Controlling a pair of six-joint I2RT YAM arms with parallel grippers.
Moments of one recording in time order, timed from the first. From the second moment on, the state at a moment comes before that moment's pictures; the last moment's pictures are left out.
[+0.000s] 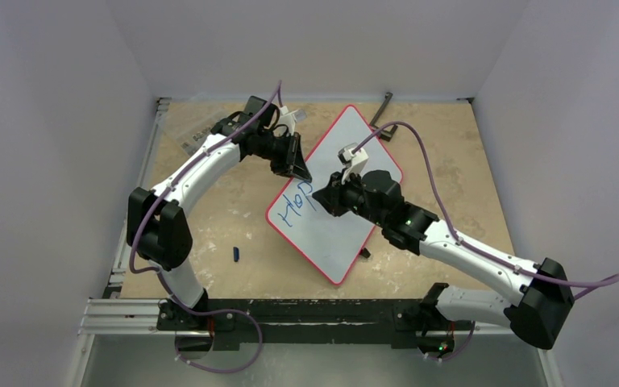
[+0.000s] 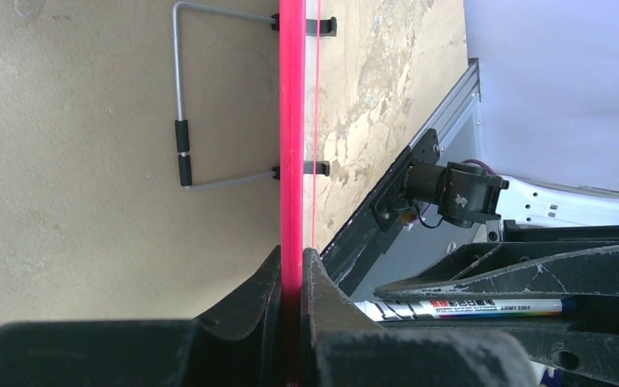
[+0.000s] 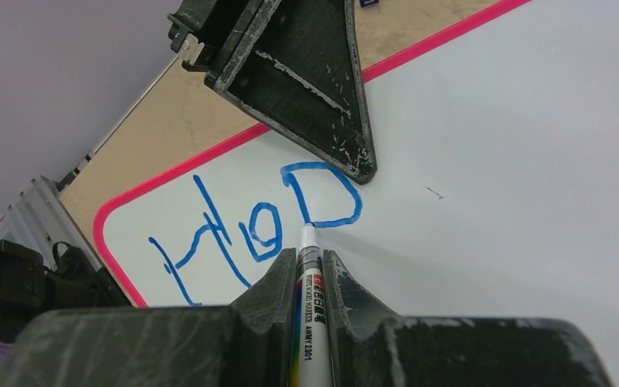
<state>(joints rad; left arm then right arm) -0.45 1.74 1.57 -0.77 0.72 -0.38 0.84 1.13 0.83 0.01 0.03 0.38</state>
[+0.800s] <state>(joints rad) -0.45 1.74 1.57 -0.77 0.72 -0.38 0.80 1.06 0.80 0.07 -0.04 0.26</state>
